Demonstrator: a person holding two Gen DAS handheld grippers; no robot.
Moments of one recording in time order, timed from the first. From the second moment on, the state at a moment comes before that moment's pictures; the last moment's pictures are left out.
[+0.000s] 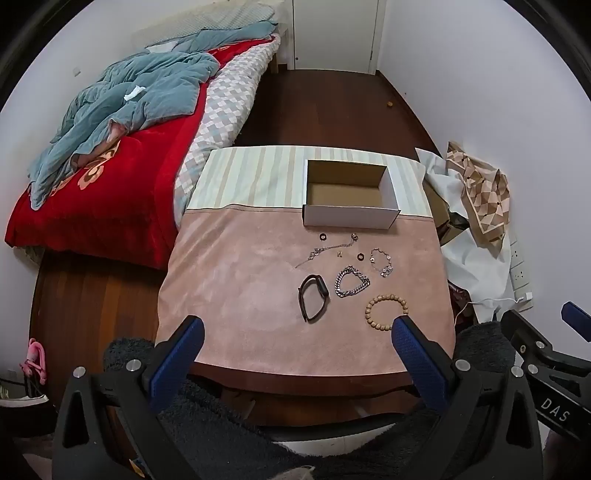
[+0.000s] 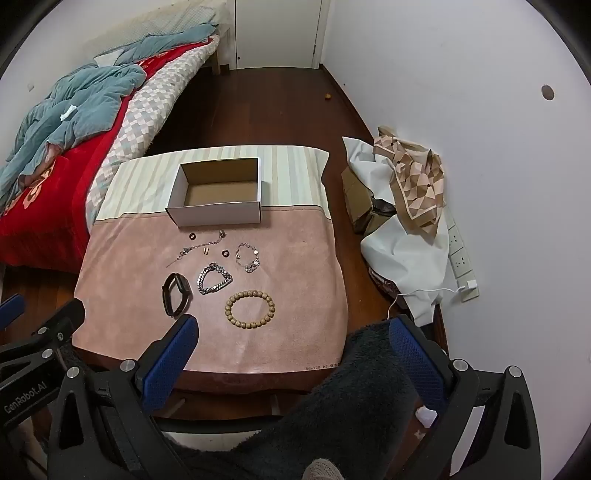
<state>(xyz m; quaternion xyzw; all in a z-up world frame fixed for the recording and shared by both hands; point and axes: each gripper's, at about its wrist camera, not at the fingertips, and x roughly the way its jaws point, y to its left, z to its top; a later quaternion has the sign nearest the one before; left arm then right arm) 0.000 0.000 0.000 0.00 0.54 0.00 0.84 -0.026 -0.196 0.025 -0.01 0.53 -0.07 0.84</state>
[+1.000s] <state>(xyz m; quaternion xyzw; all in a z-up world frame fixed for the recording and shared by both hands) -0.002 0.007 0.010 0.00 0.53 0.00 0.85 -0.029 -0.195 0.029 -0.01 0.53 -0.07 0.85</state>
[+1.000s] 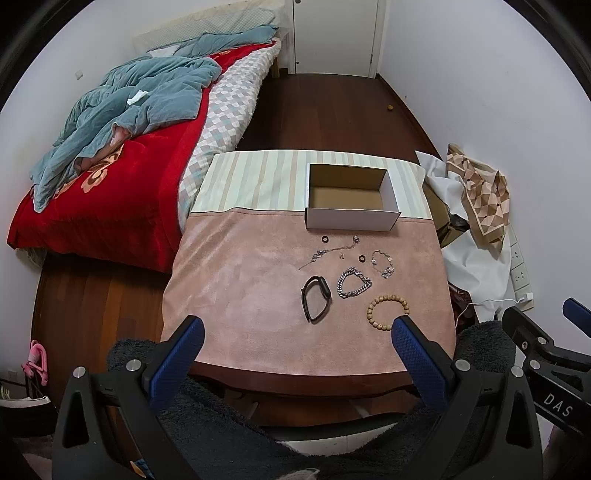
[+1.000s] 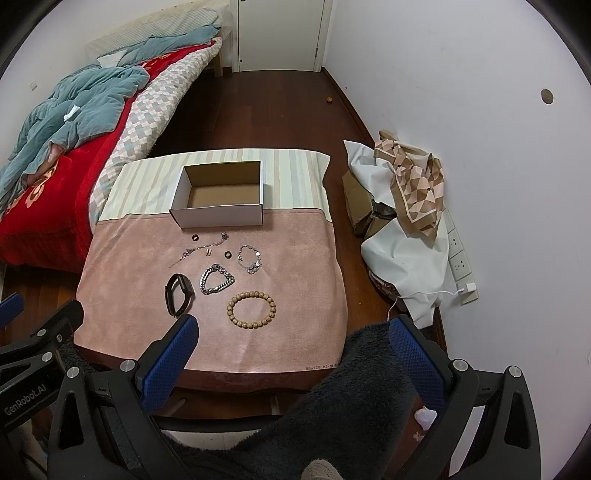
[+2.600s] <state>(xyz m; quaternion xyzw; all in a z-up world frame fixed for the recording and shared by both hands) -0.005 -0.003 0.016 0.00 0.53 0.00 0.85 -0.031 -0.194 0.033 -0.02 0.53 -0.07 0.85</state>
